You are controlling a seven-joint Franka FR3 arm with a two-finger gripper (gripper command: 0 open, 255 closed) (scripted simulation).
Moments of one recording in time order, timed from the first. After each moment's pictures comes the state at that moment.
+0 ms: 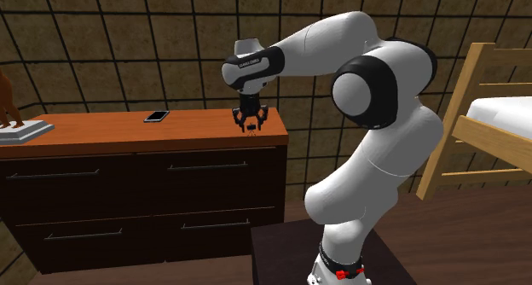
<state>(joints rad) 0.09 -0.40 0.37 -2.21 0.06 1.92 0.37</state>
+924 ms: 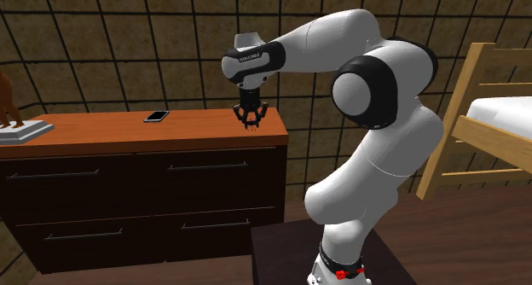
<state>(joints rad) 0.09 -0.40 0.37 -2.16 0.06 1.87 0.37</state>
